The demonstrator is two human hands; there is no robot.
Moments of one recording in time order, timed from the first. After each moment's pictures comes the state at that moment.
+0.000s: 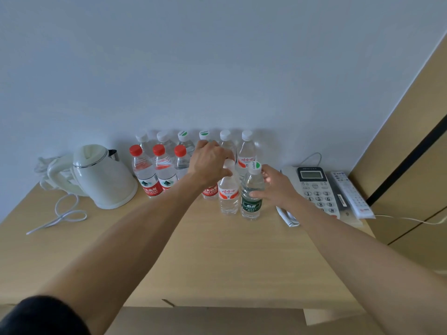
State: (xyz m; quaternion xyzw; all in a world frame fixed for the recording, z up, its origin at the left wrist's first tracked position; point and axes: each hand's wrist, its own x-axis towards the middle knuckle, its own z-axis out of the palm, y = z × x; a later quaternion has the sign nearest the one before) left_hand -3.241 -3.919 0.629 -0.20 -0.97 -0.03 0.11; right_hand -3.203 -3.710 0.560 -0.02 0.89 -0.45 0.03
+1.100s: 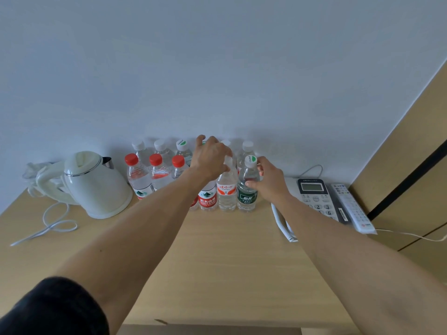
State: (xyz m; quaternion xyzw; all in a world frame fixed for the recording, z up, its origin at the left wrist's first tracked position) left_hand -3.290 -3.913 0.638 -0.17 -0.98 -0.01 0.06; right_hand -3.254 -3.728 0.570 0.00 0.91 -0.42 -0.07
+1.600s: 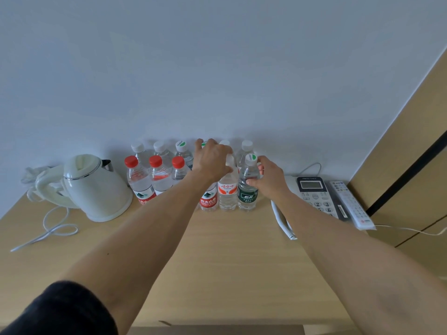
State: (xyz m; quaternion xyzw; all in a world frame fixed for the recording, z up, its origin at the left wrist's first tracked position) left_hand -3.290 -3.909 0.633 -0.15 -0.99 -0.01 0.06; right_hand -3.256 -3.730 0.573 0.03 0.91 -0.40 -0.06
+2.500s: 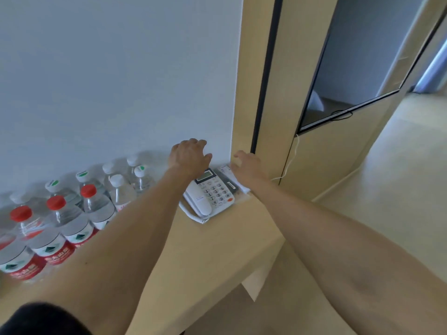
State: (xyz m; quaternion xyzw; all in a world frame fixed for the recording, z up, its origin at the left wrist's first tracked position) left_hand -3.211 -3.739 0.674 -0.38 -0.92 -0.10 0.07; right_hand -3.101 -3.593 0.634 0.28 0.91 -0.25 -0.14
